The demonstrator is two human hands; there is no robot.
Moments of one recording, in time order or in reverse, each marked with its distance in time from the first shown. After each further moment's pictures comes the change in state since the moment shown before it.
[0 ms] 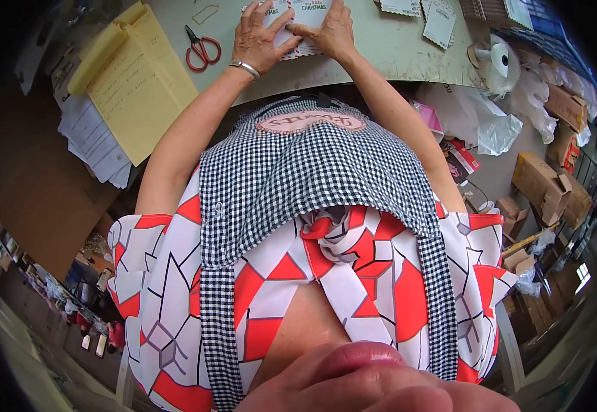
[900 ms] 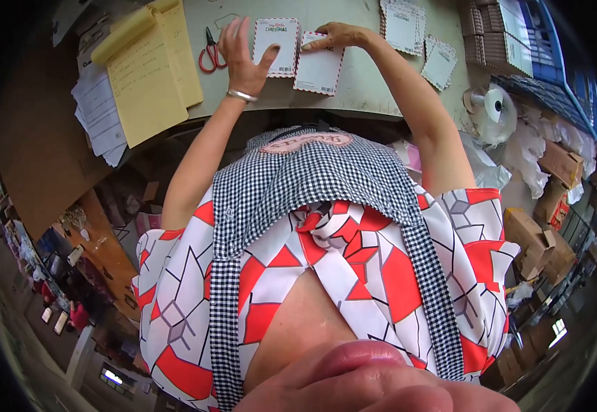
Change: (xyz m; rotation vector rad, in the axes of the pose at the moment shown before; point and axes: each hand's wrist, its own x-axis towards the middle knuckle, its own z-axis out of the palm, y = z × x) left_hand -0.023 0.017 -0.018 -0.112 0.541 -0.173; right_hand 0.103 0.034 -0.017 -0.241 -1.057 -0.260
